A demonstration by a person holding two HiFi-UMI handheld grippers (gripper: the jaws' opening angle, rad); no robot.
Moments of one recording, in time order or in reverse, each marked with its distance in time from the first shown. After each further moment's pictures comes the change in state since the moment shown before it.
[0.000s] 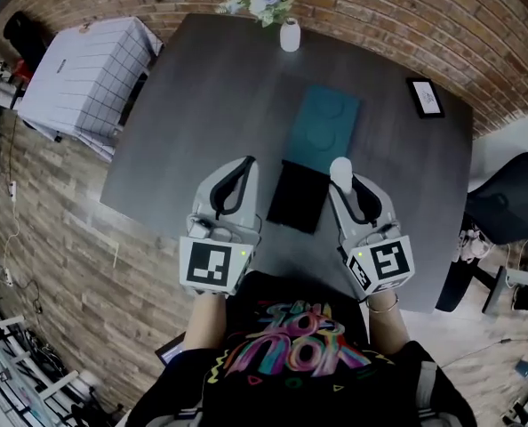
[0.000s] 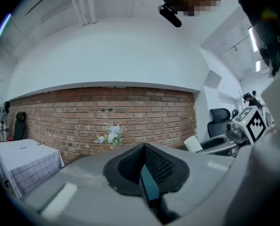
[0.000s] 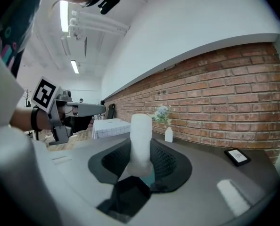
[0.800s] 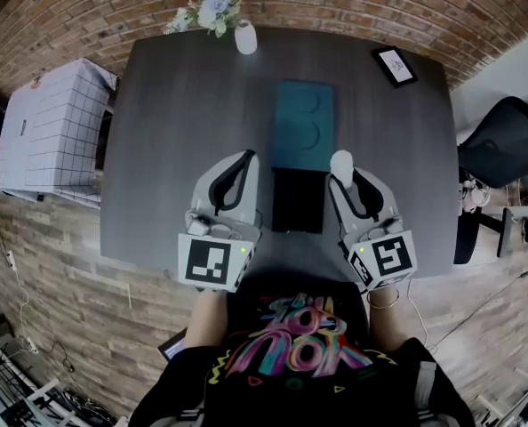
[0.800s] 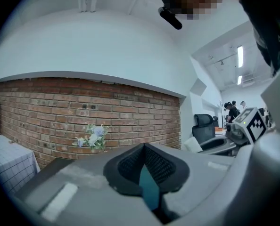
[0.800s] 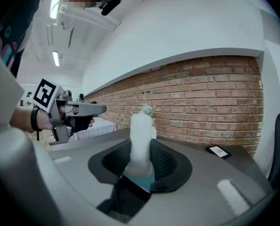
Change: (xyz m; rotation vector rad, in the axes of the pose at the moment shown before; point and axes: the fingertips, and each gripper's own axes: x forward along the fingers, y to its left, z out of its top) left arm 0.051 0.007 0.003 -0.012 -0.007 -0.249; right arm 0.006 -0.015 0.003 0.035 0.019 -0.245
